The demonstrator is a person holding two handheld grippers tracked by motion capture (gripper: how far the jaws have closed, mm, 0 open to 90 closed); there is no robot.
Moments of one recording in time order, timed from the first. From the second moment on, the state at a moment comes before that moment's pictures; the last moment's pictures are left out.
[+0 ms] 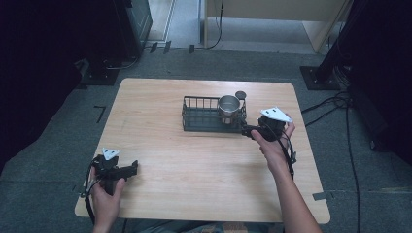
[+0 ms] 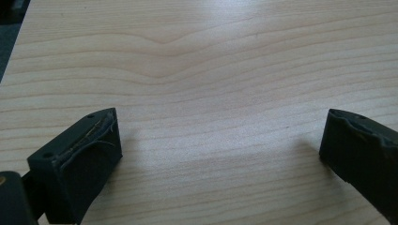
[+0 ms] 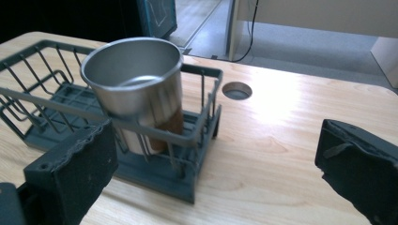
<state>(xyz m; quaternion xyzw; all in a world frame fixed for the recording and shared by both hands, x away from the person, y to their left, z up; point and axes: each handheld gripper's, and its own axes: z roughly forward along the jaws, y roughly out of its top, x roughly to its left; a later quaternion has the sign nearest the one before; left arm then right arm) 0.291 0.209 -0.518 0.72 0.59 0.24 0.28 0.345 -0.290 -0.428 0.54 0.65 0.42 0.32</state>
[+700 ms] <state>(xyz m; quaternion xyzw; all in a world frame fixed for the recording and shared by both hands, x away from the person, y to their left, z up) 0.291 0.209 -0.518 0.72 0.59 0.24 0.28 0.317 -0.328 -0.451 0.57 0.64 0.41 0.32</state>
